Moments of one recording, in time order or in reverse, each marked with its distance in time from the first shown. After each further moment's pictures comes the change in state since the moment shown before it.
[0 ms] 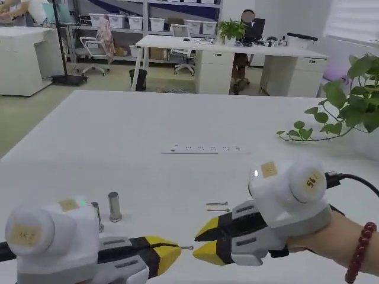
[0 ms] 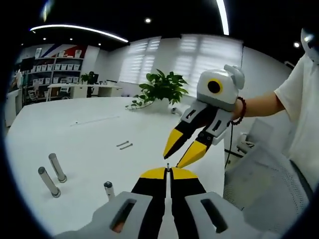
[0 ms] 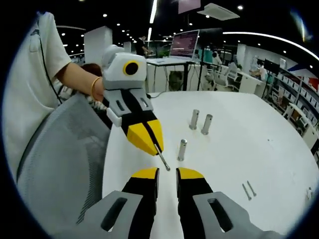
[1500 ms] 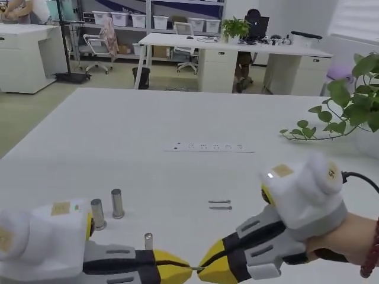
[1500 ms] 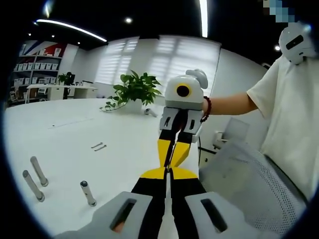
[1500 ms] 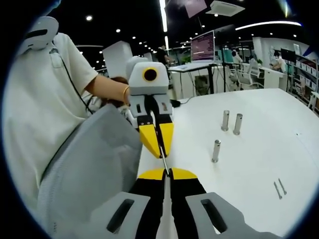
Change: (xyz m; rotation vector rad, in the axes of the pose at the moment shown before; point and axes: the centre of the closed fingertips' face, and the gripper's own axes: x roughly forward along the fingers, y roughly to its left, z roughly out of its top) left arm -0.012 -0.041 -0.002 0.023 -0.002 -0.226; right arm -0.008 0.045 0.002 0.077 -0.072 0.279
